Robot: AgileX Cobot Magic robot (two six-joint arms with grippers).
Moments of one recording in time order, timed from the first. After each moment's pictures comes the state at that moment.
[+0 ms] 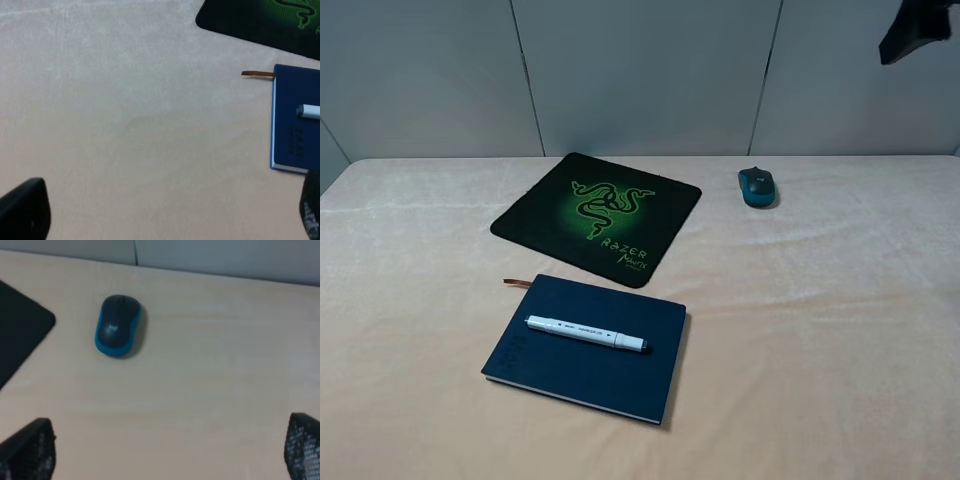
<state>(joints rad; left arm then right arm) 0.01 0.00 -0.49 0.02 1.06 0.04 0.08 1.43 -1.40 0.02 0.95 -0.10</state>
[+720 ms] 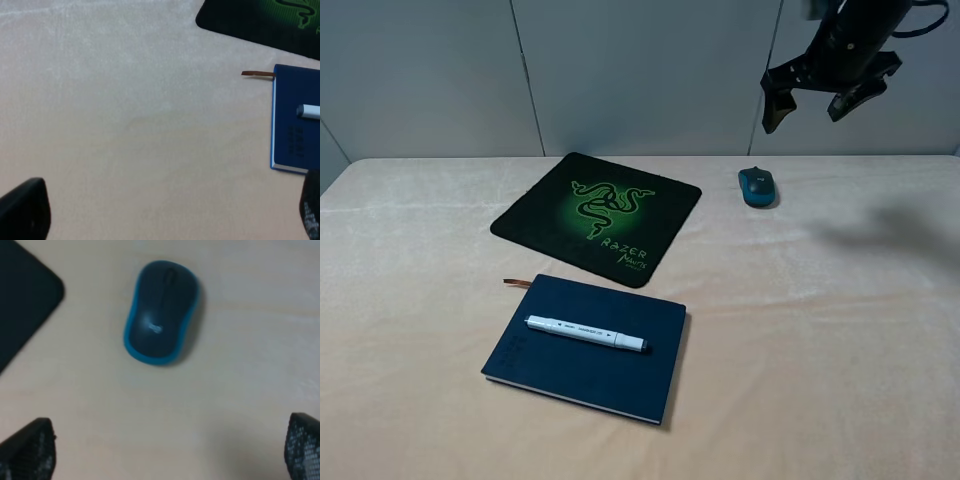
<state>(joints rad) 0.01 0.00 -0.49 0.02 1.06 0.04 0.20 1.99 -1.77 0.02 1.04 -0.12</state>
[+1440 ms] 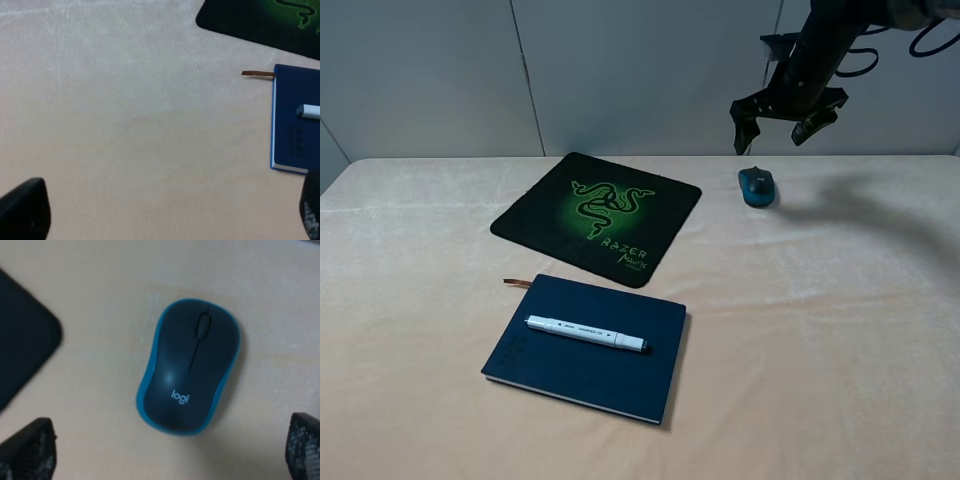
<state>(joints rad) 0.01 0.00 -0.49 0.02 1.06 0.04 0.20 2.26 -2.00 0.05 1.07 -0.11</state>
